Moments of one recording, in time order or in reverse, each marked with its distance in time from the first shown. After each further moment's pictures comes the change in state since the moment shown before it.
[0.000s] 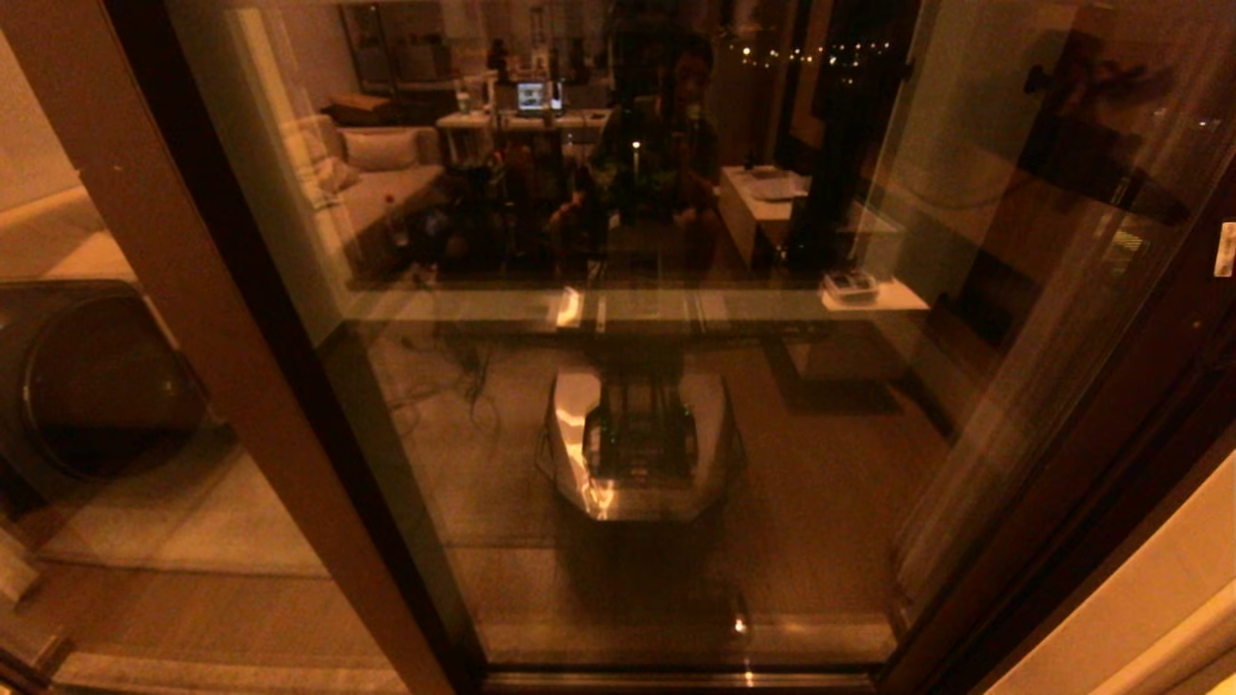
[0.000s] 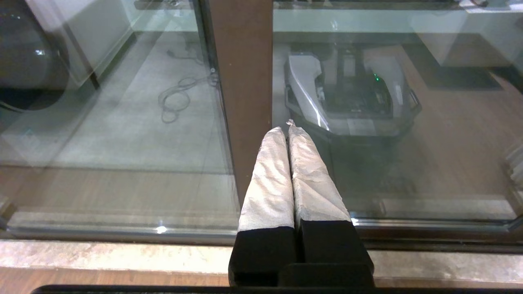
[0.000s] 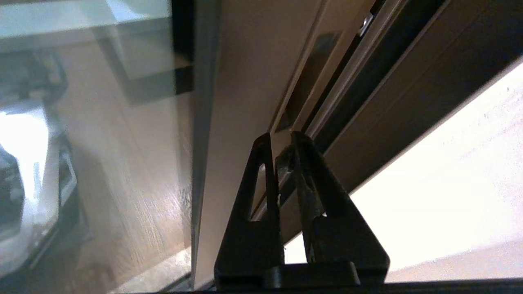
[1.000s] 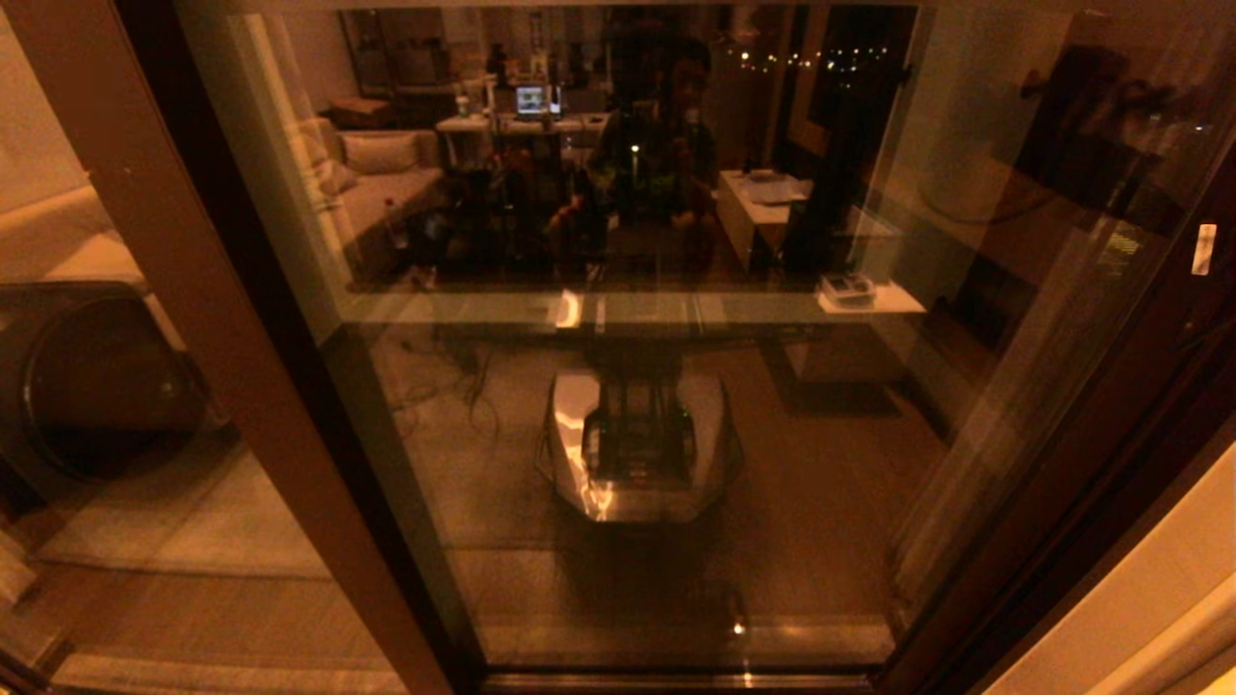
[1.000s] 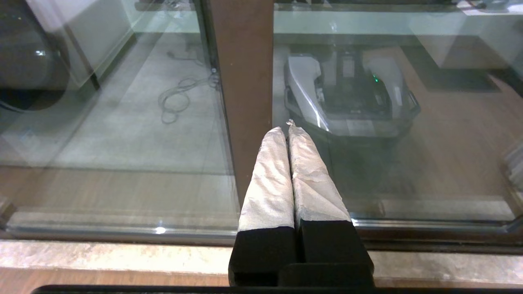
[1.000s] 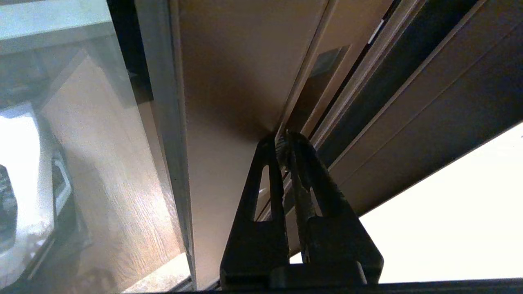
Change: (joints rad) left arm 0.000 0.000 0.000 0.000 0.000 0.000; right arm -0.033 0.124 -0.104 0.000 -0.001 0.020
